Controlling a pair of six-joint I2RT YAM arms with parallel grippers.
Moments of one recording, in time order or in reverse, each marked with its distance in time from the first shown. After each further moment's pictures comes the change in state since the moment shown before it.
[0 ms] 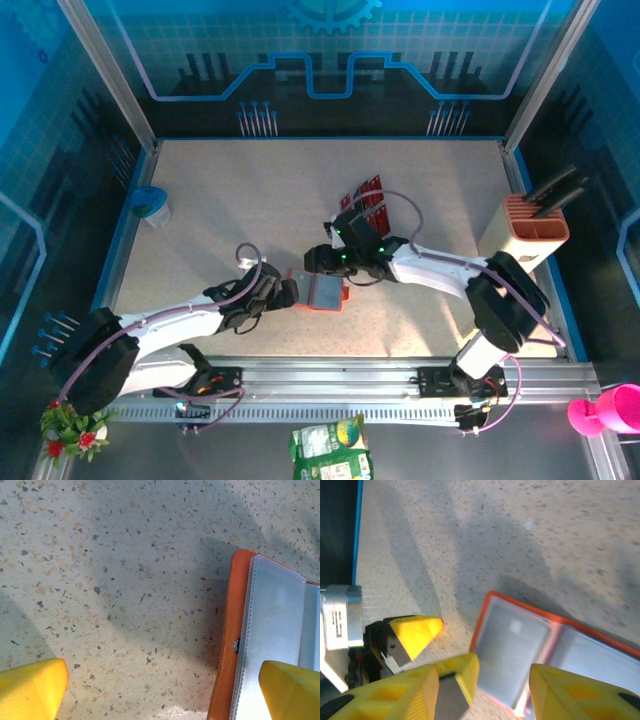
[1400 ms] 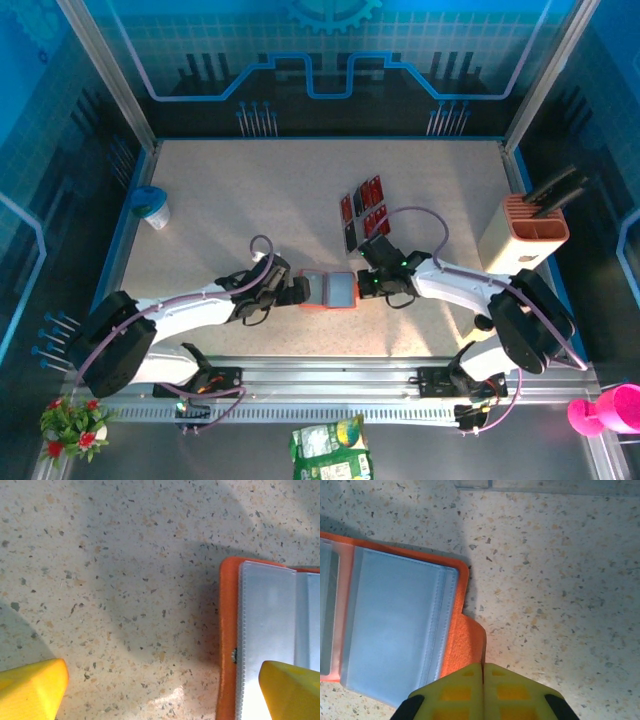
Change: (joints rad) left arm 0.000 0.127 0.095 0.019 0.109 0.050; right arm -0.066 -0.135 -0.197 -0.271 0.299 -0.224
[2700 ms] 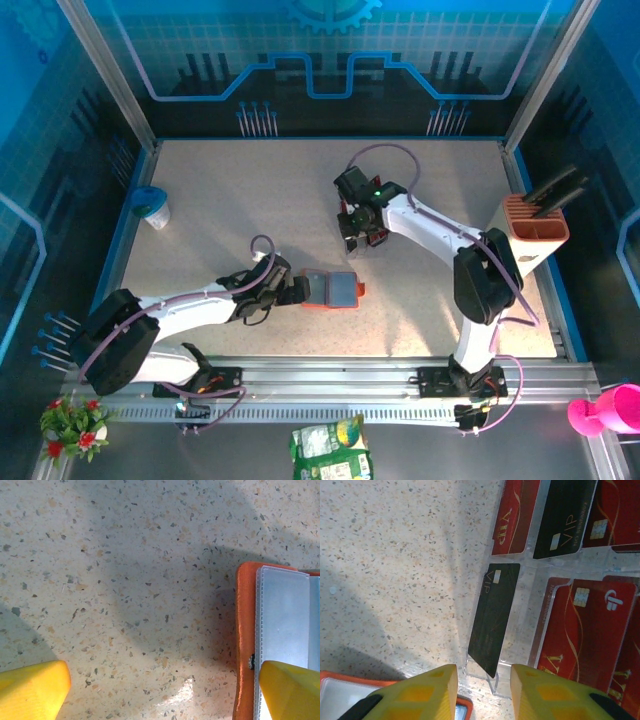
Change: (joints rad) left arm 0.000 0.016 -0.003 0.019 -0.005 -0.001; right arm -0.082 0.385 0.729 -0.388 0.125 -0.237
